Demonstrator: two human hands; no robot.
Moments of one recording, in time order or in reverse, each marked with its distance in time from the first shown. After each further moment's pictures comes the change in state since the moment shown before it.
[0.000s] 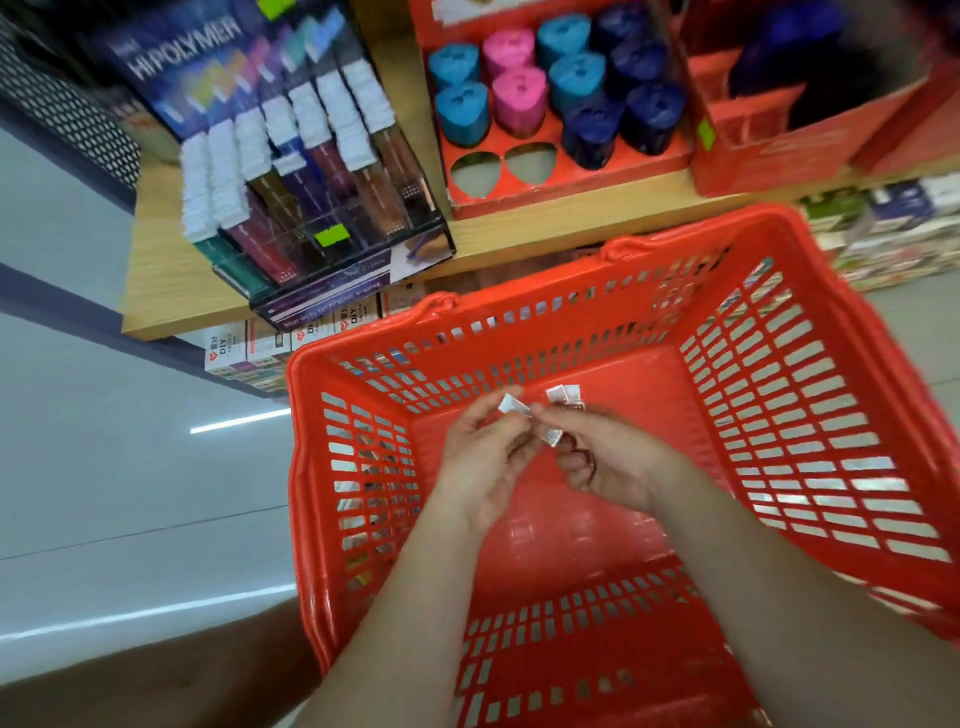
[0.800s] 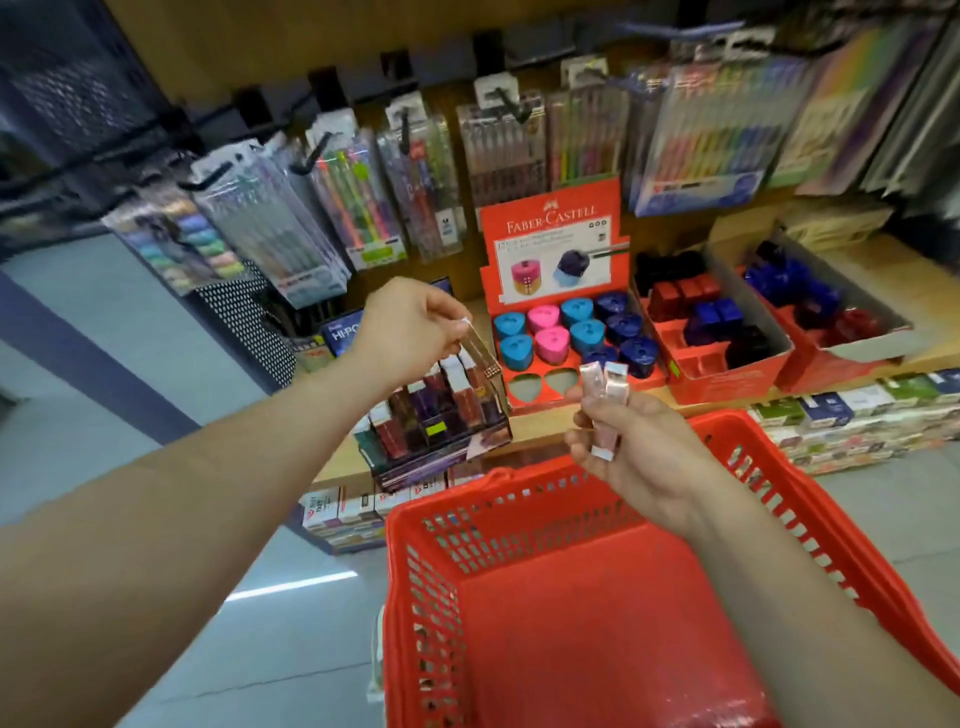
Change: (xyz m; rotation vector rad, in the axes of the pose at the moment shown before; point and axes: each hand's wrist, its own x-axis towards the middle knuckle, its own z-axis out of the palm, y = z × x) left_hand -0.092 0.288 0.055 1.148 0.105 0.872; right_hand -0.130 -0.139 0.072 0.273 -0.044 -0.605
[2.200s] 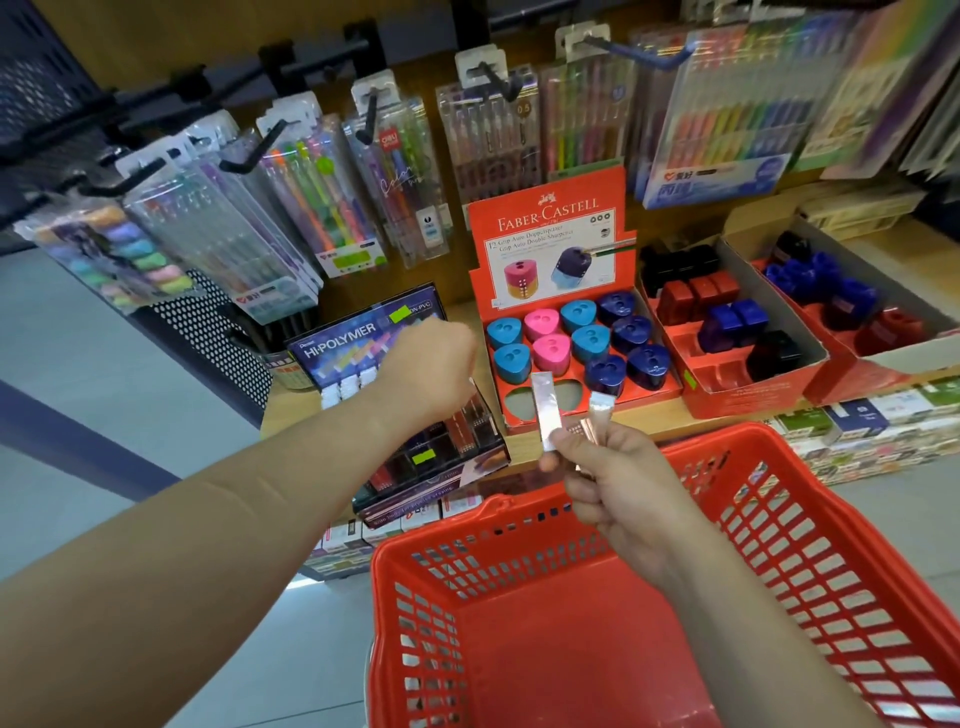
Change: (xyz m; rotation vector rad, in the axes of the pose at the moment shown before) left_hand 0.035 -0.011 0.045 0.940 -0.137 0.279; right_hand 0.024 0.017 0.008 -0.126 0.032 0.015
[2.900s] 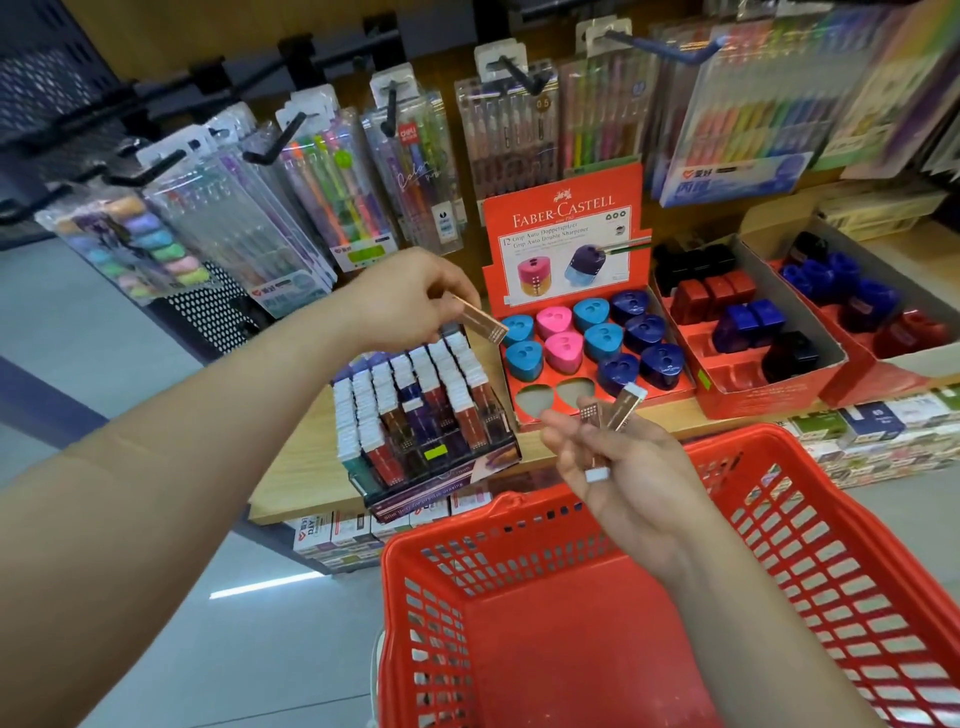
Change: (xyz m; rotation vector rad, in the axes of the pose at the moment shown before) left_hand 0.008 -0.044 -0.054 -0.468 -0.094 0.030; right_hand 0.001 -0.005 0.010 0.381 0.038 0.023
